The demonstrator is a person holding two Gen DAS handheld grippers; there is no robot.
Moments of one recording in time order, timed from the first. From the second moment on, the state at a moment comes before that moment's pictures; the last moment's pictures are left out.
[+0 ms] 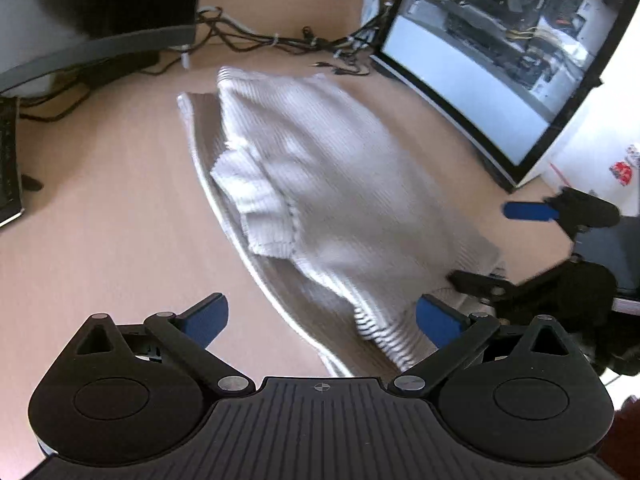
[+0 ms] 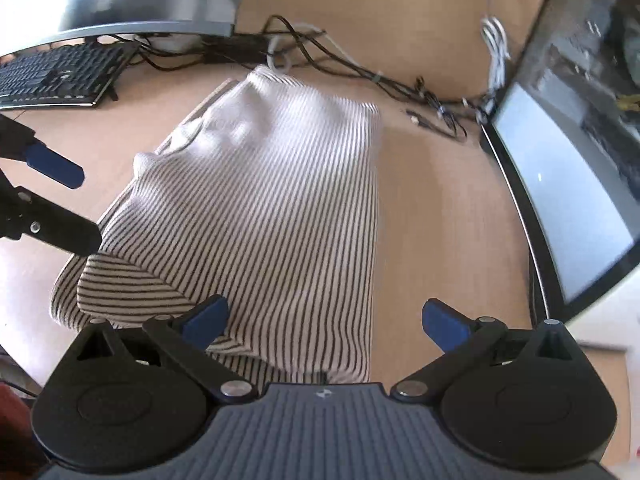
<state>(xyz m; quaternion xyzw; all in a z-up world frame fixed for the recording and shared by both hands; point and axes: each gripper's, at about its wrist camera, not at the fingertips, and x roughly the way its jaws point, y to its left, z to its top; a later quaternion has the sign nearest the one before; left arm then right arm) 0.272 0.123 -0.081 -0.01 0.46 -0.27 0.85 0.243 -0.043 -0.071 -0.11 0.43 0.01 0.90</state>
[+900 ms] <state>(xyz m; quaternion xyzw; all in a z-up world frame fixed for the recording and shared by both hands) 0.236 0.138 -0.063 -0.04 0.43 -0.10 0.89 0.207 -0.071 -0.036 -0.16 0.38 0.11 0.90</state>
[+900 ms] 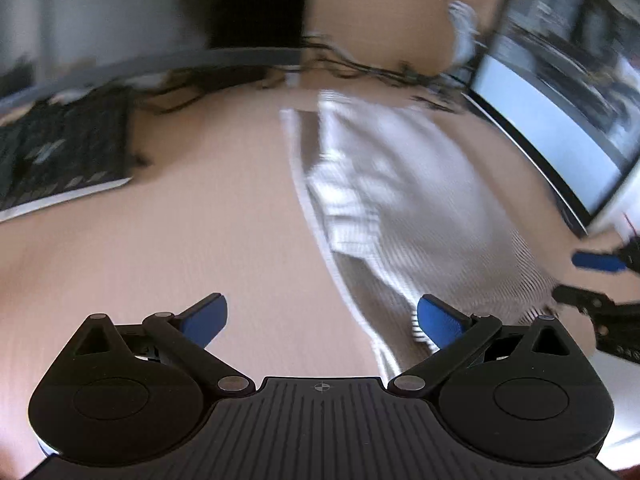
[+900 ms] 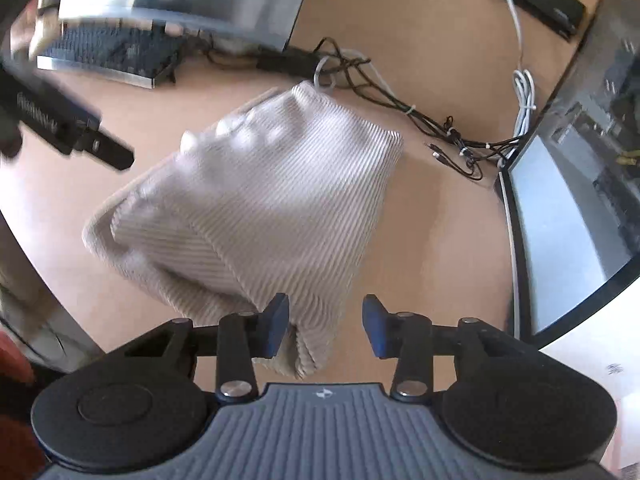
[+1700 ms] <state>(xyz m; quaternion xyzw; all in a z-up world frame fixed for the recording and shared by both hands) 0.217 0.128 -0.065 -0.04 0.46 -0.09 0.88 0.200 -0.016 -0.076 -0.30 0.30 0.25 0.87</state>
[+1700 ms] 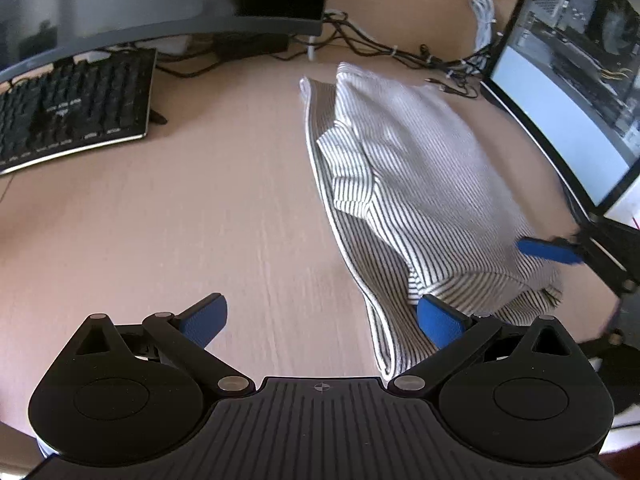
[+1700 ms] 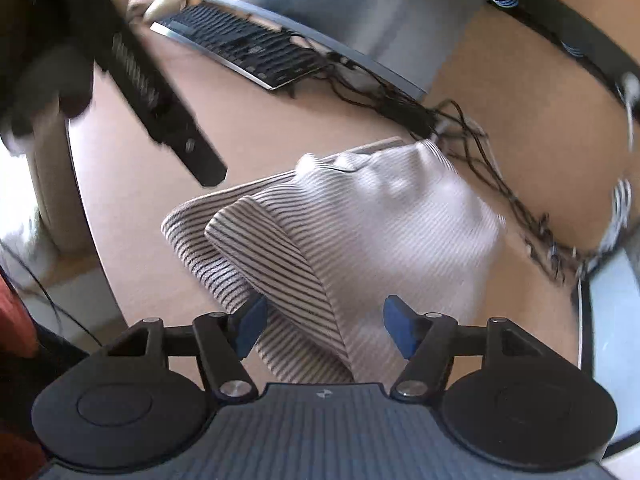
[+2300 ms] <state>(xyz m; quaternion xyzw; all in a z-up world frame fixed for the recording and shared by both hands) 0.212 0.142 -0.074 -0.04 0.48 -0.10 0.87 0.207 -0.026 -0.058 -0.21 0.37 0.29 0.86</state>
